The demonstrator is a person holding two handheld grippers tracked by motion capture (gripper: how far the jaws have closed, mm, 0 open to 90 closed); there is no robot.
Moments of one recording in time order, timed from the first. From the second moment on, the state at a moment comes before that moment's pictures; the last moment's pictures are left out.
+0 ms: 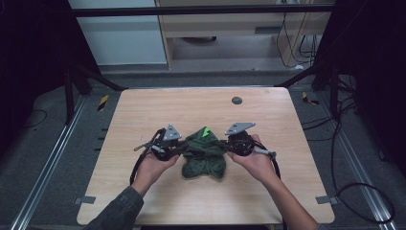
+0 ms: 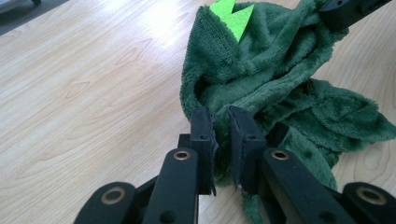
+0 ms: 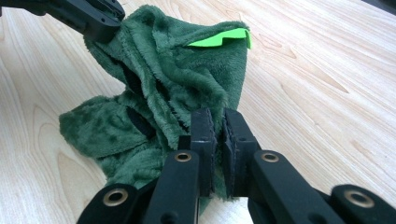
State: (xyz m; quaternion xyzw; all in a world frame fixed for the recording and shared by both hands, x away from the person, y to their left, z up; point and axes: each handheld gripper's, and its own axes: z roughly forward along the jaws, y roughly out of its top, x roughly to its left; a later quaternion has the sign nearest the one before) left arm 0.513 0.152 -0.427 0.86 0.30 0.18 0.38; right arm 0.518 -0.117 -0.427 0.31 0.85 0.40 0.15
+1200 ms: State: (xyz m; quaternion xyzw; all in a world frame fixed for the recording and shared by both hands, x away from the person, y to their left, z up) left arm 0.490 0.155 -0.449 0.86 0.30 0.17 0.39; right arm 0.494 -0.116 -0.440 0.30 0.86 0.39 0.14
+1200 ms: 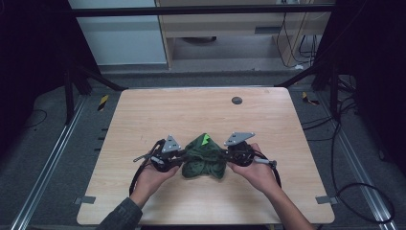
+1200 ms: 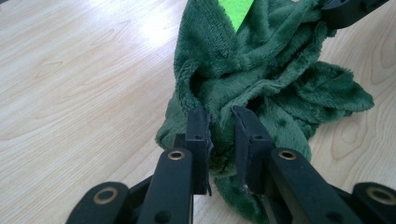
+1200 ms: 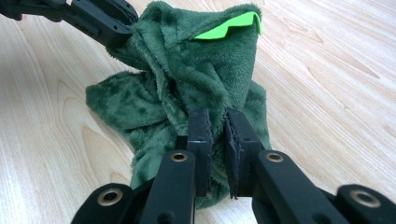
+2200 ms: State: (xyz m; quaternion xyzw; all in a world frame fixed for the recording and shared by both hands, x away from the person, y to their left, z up) left arm 0.466 0.157 -0.473 0.86 0.30 0.16 0.39; right arm 0.467 -0.120 -0.456 0.29 0.86 0.39 0.13
